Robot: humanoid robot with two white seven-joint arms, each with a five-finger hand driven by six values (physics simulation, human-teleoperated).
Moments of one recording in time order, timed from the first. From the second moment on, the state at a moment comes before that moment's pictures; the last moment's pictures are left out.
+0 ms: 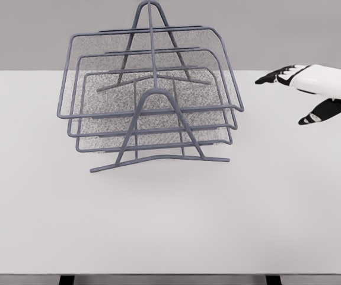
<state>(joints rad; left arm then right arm) 0.00 0.00 -0.13 -0.03 0.56 0.04 0.01 -0.63 -1.03 0.51 -1.67 0.03 -0.34 0.61</state>
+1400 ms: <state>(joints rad) 0.00 0.00 -0.13 -0.03 0.56 0.04 0.01 -0.68 -1.24 0.62 -1.50 0.08 -0.61 0.61</state>
